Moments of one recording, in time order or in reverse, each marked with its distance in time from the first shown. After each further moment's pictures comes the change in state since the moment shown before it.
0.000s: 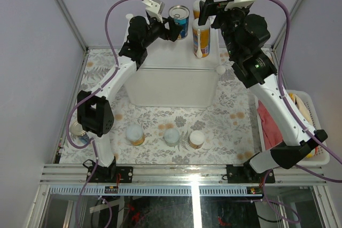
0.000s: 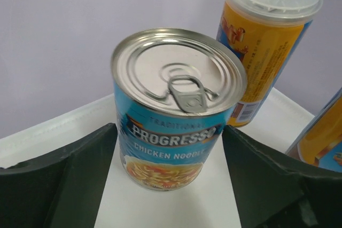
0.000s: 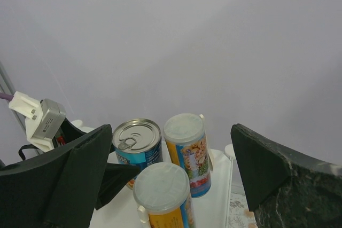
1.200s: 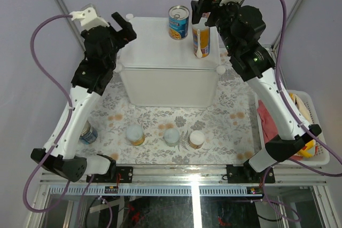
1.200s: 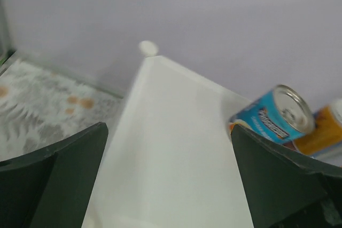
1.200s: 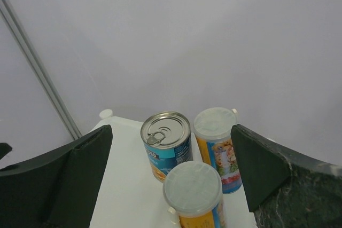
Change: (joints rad) left arm 0.012 -0.562 -0.166 -0.504 -0.708 -0.311; right arm 0.001 0.080 0.142 -0.138 -0.079 0.113
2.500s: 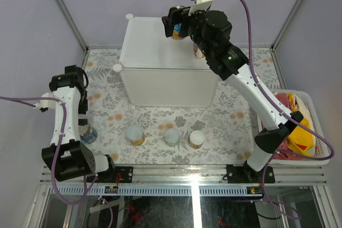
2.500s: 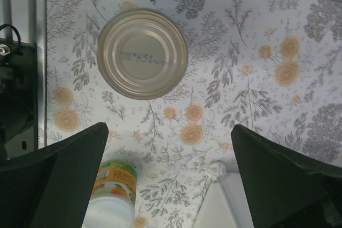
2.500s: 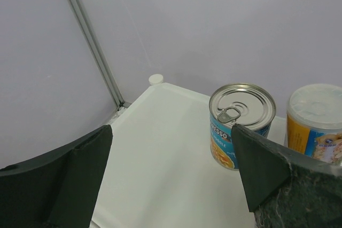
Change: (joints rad) left arm 0.597 -0.017 -0.298 -1.129 -0.071 -1.069; right arm 0.127 0.145 0.058 -0.036 -0.059 0.067
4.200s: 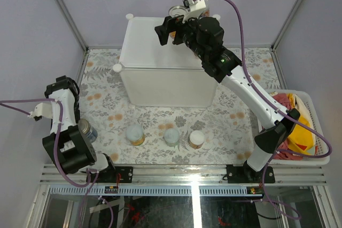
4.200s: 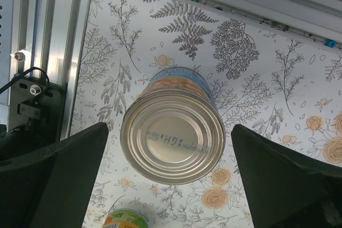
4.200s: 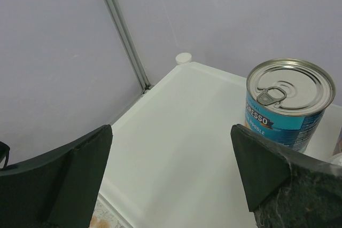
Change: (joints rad) left arm 0.210 0.061 -0.178 0.139 -0.072 0.132; right arm 0.000 0.000 -0.124 0.077 -0.115 0.081
